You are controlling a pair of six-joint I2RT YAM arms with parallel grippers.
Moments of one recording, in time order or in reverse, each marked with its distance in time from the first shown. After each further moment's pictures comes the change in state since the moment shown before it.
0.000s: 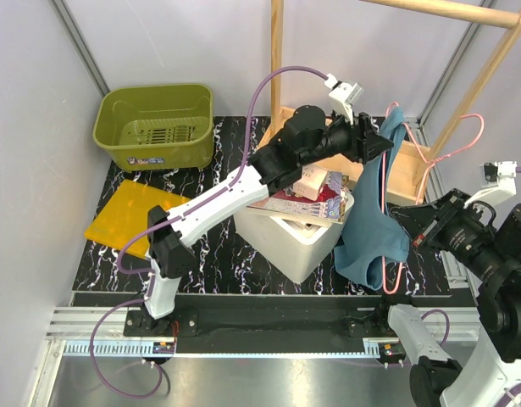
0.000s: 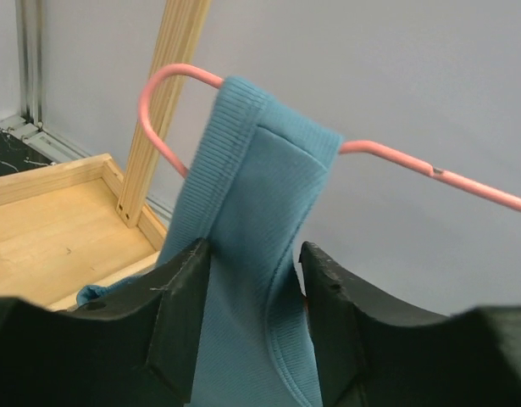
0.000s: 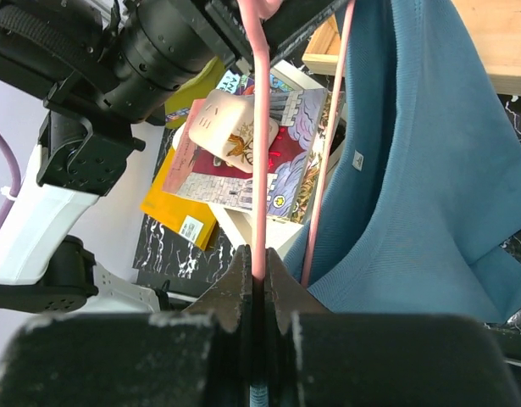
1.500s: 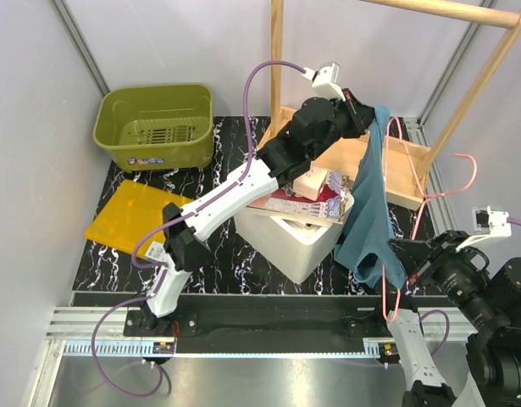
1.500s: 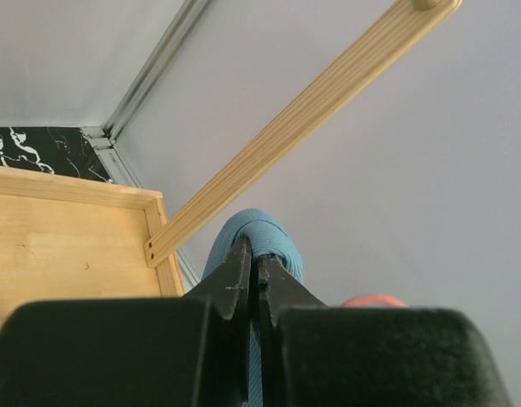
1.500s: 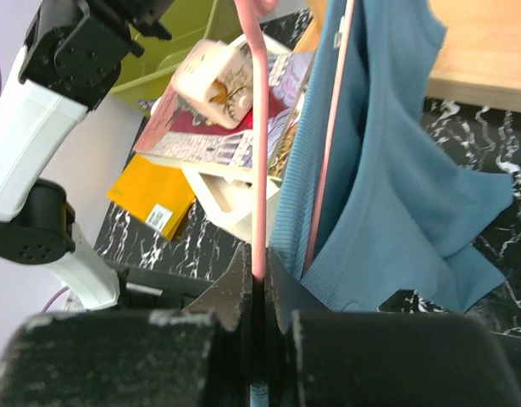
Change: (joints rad) left arm 0.020 0.135 0.214 -0.067 -0.379 -0.264; right arm 0.001 -0.242 -0.197 0.023 -0.005 -0.092
